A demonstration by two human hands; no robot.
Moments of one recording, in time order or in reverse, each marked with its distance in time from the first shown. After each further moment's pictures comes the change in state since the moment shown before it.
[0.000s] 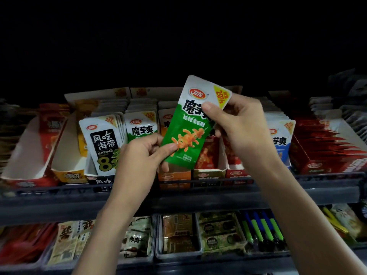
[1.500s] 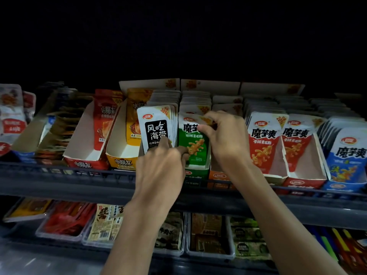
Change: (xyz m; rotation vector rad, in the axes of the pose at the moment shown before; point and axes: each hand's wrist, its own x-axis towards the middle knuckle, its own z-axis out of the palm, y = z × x) left_hand -0.009 -0.033 -0.052 1.047 0.044 0.026; right_hand 0.019 0.047 0.125 -0.595 -0.084 -0.063
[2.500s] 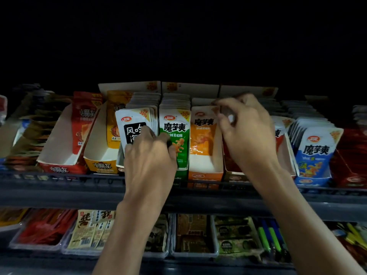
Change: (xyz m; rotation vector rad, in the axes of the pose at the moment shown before) left_hand 0.010 0.027 -0.006 -0.102 0.081 -0.110; right_hand -0.018 0.011 -0.075 -0.212 0.178 -0.074
